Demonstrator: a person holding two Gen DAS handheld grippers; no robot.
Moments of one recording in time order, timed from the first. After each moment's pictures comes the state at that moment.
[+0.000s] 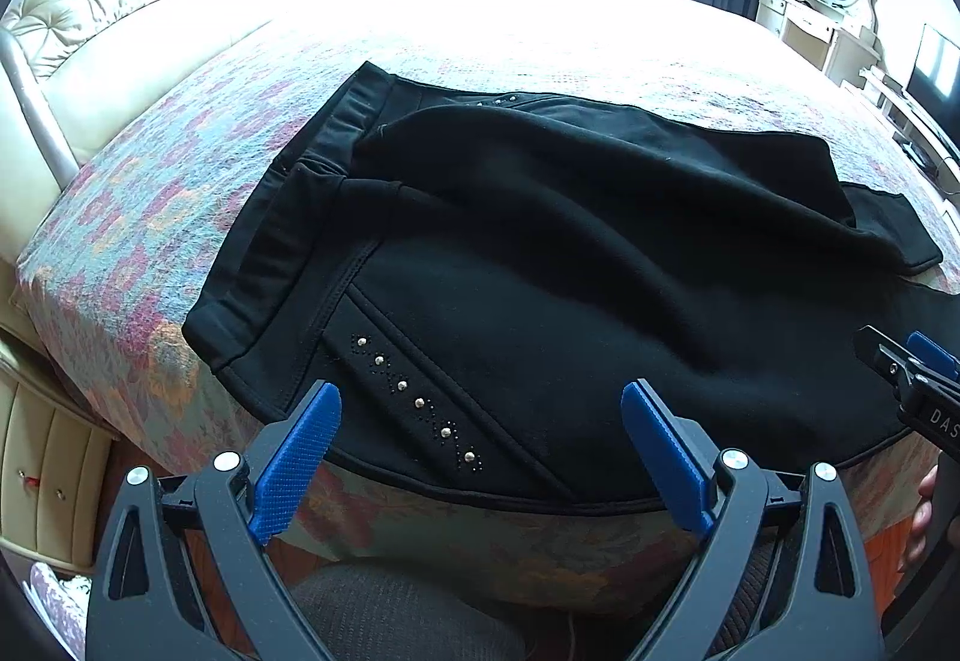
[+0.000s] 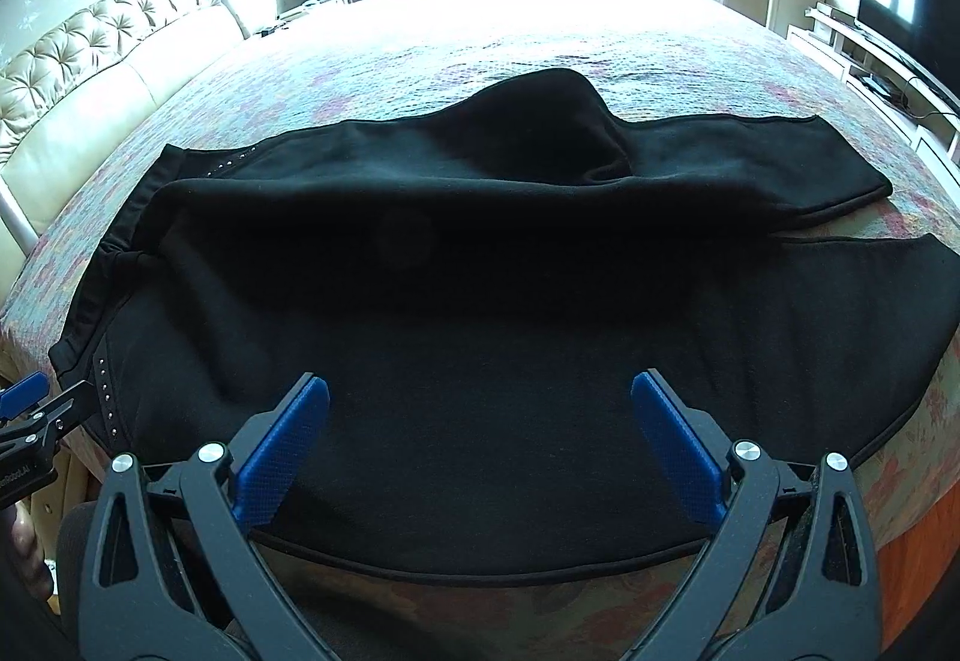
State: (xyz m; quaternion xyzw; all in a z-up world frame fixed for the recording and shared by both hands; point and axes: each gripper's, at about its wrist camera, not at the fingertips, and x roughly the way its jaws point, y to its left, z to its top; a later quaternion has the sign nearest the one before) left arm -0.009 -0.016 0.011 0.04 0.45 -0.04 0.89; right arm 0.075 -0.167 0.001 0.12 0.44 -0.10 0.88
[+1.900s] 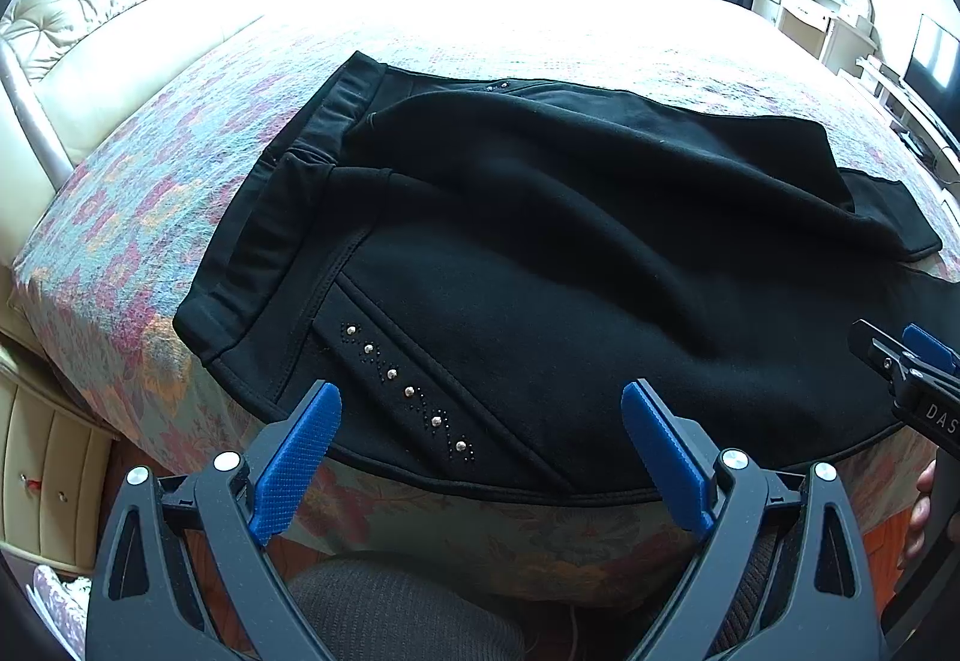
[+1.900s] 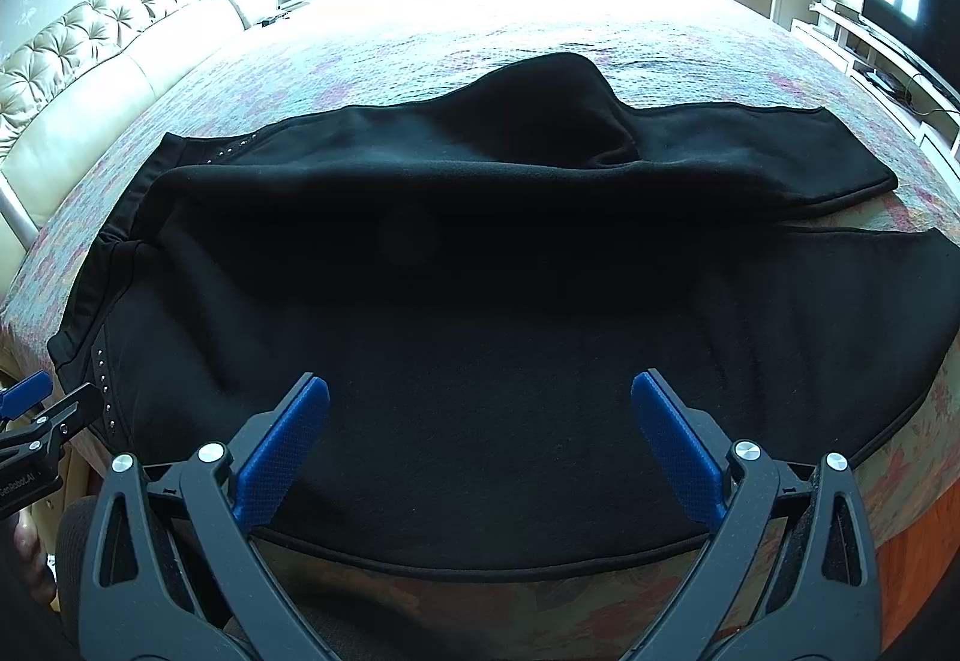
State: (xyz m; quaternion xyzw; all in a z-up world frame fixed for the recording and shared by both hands) left arm -0.009 -0.020 0.003 0.04 0.46 -0.05 0.88; right arm 0.077 -0.161 -0.007 0.12 0.45 -0.10 0.88
